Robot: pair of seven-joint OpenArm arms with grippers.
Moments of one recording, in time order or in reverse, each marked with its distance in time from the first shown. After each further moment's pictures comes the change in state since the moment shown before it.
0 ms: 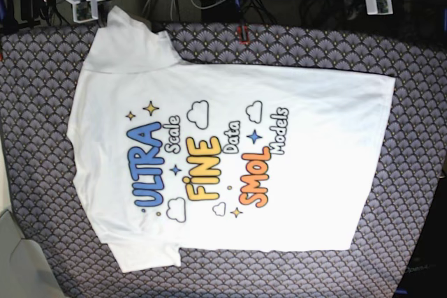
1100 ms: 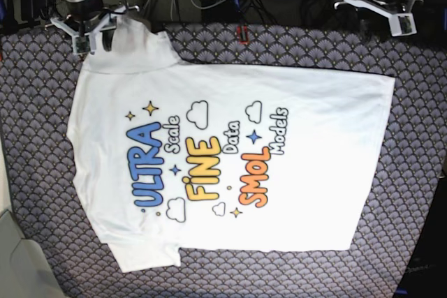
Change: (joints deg) left arm -5.8 0.7 -7.1 -0.1 -0.3 -0.2 0.4; right arm 13.5 -1.4 4.6 -7.2 0.8 7.0 -7.7
